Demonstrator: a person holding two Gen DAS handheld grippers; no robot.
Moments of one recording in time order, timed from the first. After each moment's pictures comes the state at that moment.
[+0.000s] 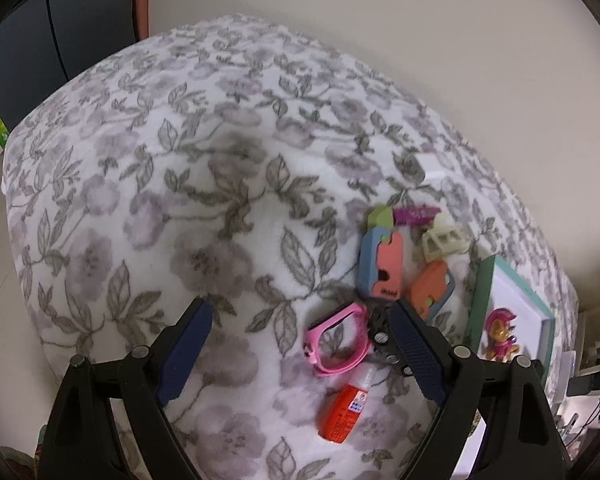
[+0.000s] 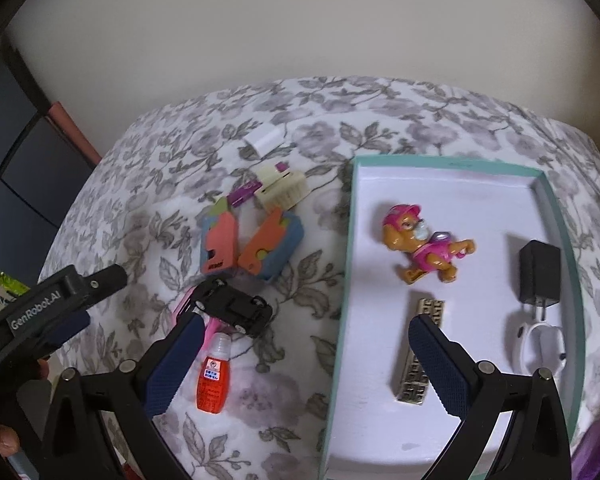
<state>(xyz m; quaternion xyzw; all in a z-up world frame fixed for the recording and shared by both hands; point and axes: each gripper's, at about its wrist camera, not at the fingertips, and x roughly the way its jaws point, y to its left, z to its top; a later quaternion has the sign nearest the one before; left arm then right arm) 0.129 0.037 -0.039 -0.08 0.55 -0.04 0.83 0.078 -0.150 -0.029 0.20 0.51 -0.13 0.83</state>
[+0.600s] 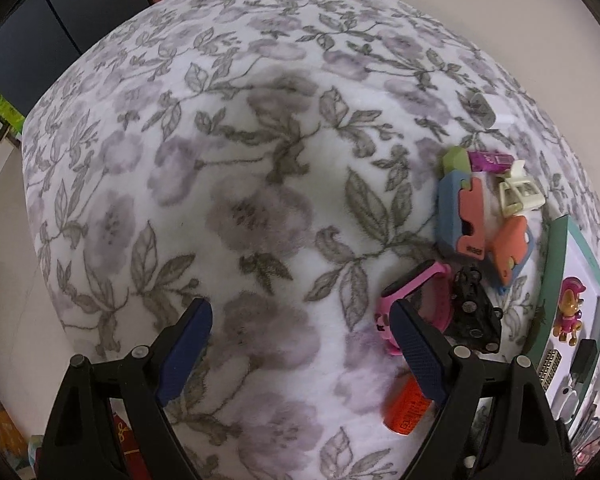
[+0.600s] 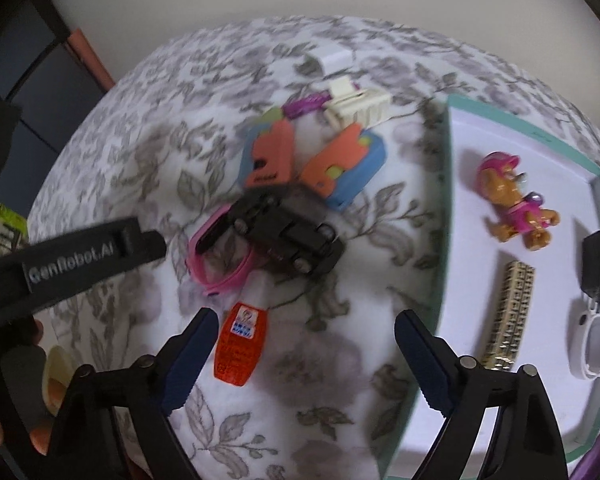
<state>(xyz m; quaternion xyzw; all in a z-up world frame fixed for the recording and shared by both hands) 0.136 0.049 -0.081 -0.02 0.62 0.02 0.78 0.097 -0.086 -0.082 0.13 0.58 -0.08 0.80</state>
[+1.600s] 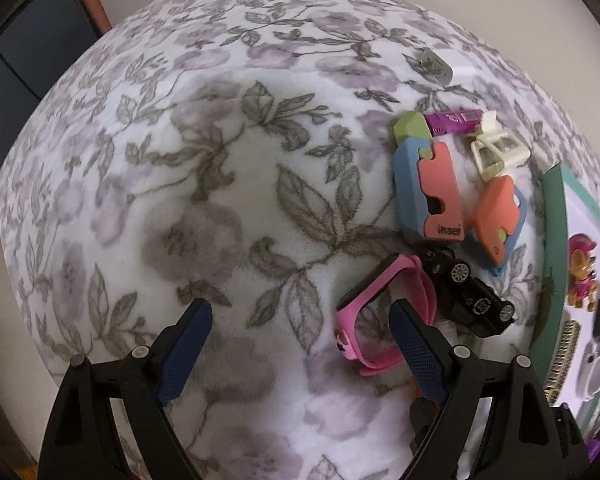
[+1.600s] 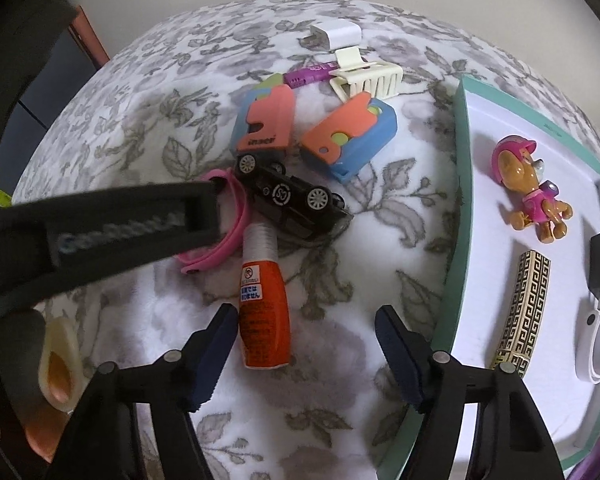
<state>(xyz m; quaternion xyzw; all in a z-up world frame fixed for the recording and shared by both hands) 0.154 -0.021 -0.109 0.06 0.61 -0.05 0.79 0.097 -0.088 -0.100 0.11 0.60 -0.09 0.79</state>
